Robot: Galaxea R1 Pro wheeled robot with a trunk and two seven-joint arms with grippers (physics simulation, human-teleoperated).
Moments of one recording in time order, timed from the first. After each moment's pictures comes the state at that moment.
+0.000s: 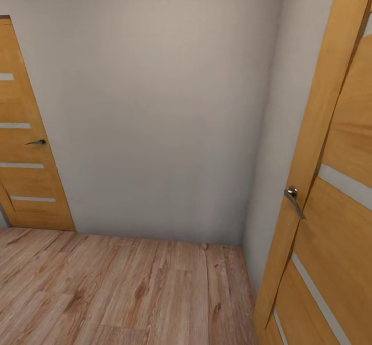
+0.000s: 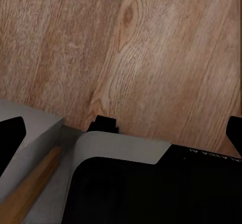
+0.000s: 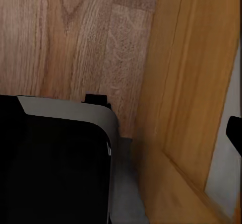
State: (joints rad) left arm -0.24 -0.01 -0.07 0.00 0.29 -0.07 0.06; right arm -0.11 -0.05 0.56 0.03 -0.46 -0.23 -0.03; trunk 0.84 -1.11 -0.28
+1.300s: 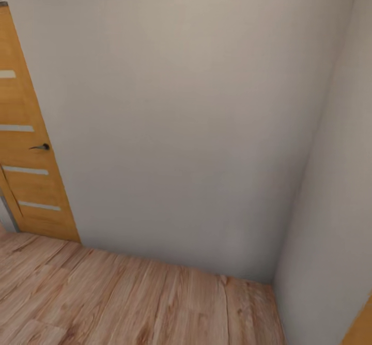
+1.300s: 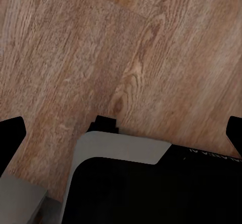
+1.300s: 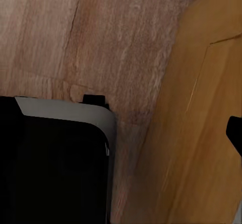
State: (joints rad) left arm -0.24 -0.01 -0.07 0.00 0.29 -0.07 0.06; right arm -0.11 -0.05 0.56 0.03 -0.46 -0.23 -0.04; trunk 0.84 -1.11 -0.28
